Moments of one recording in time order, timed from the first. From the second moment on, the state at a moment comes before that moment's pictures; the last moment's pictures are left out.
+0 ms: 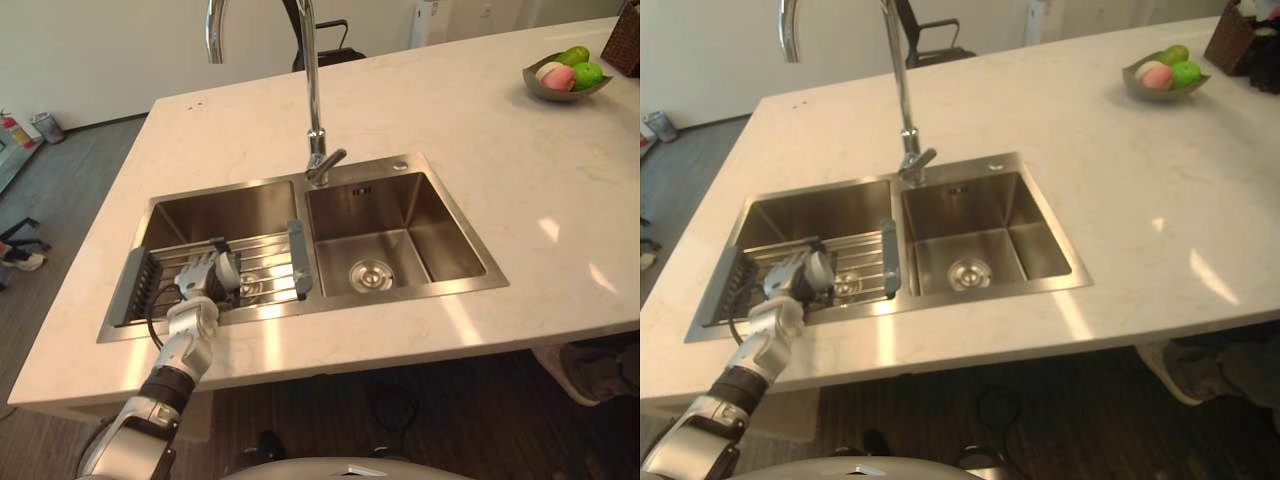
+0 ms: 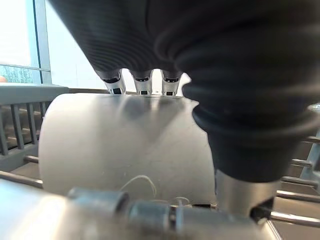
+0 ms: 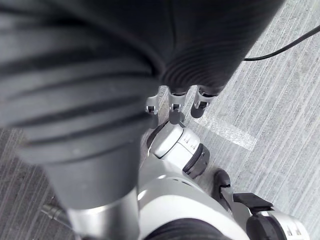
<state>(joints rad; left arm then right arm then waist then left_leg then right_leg) -0.31 0.27 -0.25 0.50 0.83 0.35 0.11 0.39 -0.17 -0.14 0.96 0.83 0.17 0.13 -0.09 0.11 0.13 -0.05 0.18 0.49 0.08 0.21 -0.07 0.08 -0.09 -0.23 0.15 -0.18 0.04</state>
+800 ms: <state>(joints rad) -0.45 0.30 -0.29 0.50 0.83 0.26 -0.19 0.39 -0.17 -0.12 0.92 0.83 0.13 0.13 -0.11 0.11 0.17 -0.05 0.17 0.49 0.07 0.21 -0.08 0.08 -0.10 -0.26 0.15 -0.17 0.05</state>
